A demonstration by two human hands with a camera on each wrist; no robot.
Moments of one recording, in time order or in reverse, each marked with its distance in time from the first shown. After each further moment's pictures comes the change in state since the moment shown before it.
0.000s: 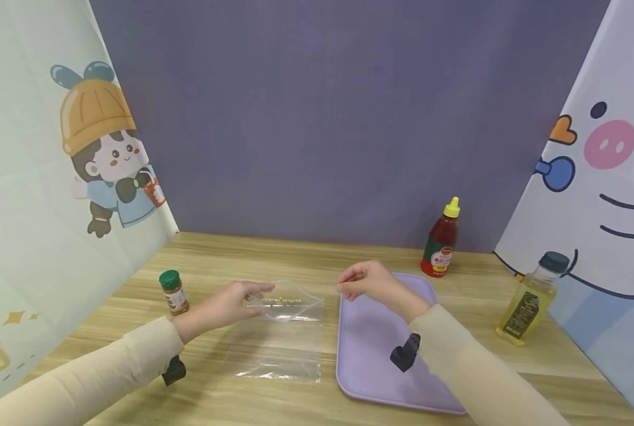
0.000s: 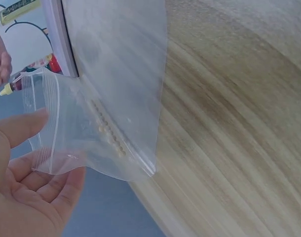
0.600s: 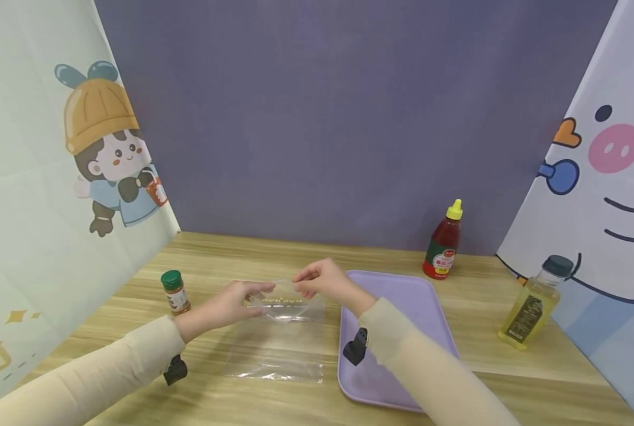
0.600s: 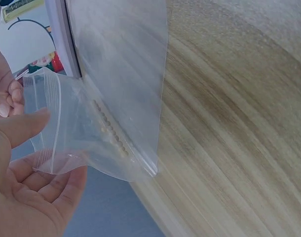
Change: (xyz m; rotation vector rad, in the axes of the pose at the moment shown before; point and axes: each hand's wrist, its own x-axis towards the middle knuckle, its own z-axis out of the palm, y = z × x) left_hand 0.003 -0.003 -0.001 0.010 0.007 0.006; right_hand 0.050 -0.024 0.065 0.057 -0.055 -0.114
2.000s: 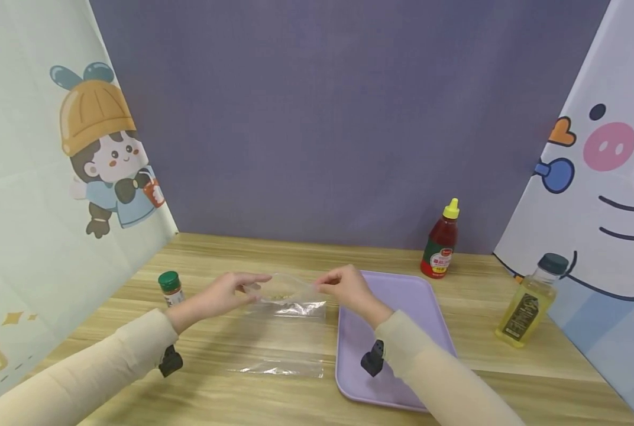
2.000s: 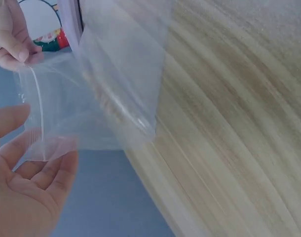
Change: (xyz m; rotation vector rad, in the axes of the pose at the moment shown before) left_hand 0.003 -0.004 -0.017 -0.169 -0.020 -0.067; right_hand -0.025 0.026 -0.017 -0.277 0.275 -0.016
